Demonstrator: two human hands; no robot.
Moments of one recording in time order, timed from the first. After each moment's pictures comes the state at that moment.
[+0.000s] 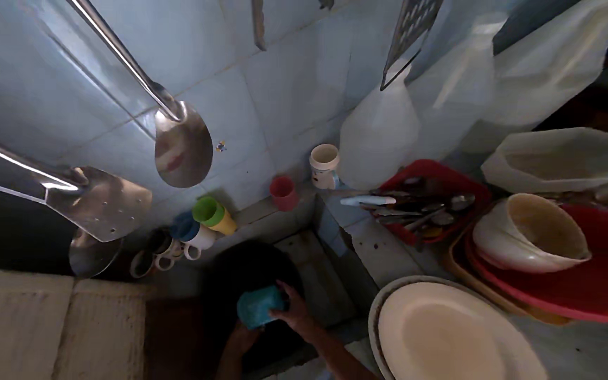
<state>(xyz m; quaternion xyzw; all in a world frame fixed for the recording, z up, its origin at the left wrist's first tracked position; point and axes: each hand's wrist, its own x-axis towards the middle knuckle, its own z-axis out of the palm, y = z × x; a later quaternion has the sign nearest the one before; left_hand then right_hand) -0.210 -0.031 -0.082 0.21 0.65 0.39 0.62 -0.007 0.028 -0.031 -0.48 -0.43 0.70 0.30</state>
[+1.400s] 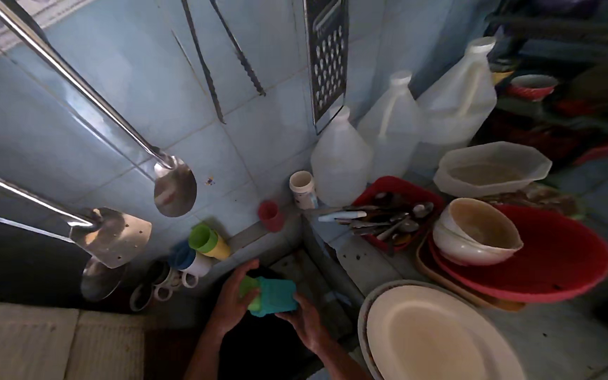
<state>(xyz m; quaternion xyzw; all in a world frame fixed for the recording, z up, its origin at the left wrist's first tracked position) -0.165 0.078 0.119 0.74 0.49 0.29 0.35 0.014 0.037 0.003 -0.37 -0.05 0.77 0.52</state>
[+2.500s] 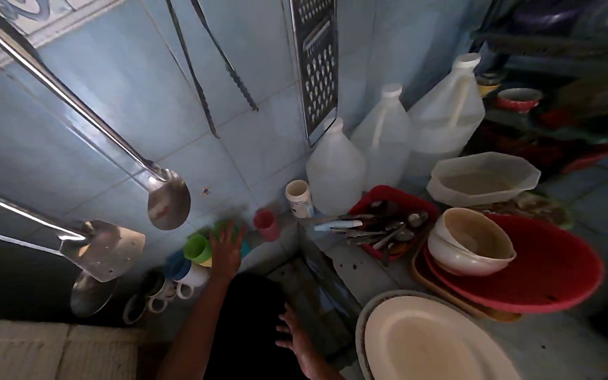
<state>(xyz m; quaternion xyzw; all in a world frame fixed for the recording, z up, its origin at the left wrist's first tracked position) -0.167 0.213 0.087 0.79 0.60 0.02 -0.08 0.006 0.025 -0.011 -0.49 -0.19 0.76 0.39</state>
